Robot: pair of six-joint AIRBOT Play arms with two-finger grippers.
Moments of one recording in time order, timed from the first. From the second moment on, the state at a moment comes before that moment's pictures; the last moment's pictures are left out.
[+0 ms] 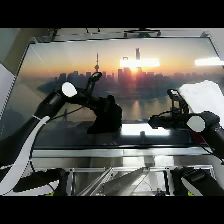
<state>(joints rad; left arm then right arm) -0.41 -1.38 1.24 0.95 -1.15 -1.35 0.31 -0.83 0.72 -1.24 1.04 1.74</state>
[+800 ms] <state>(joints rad) -0.10 -1.09 0.61 0.92 -1.14 -1.35 0.58 -1.36 1.17 -0.96 1.05 0.91</state>
